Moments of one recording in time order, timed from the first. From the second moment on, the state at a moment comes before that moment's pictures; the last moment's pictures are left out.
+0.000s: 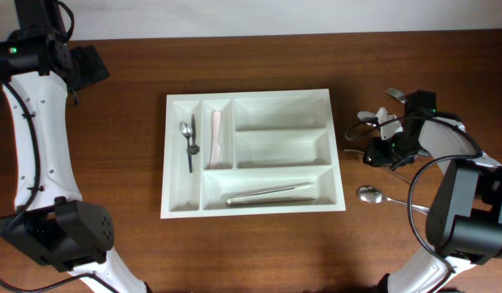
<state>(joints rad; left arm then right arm) 0.19 1.95 2.13 -1.22 -0.22 -0.26 -0.24 1.91 1.22 -0.73 -0.28 -0.22</state>
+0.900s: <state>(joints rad) 0.19 1.95 2.13 -1.22 -0.22 -0.26 -0.24 1.91 1.20 -0.65 -0.15 -0.20</state>
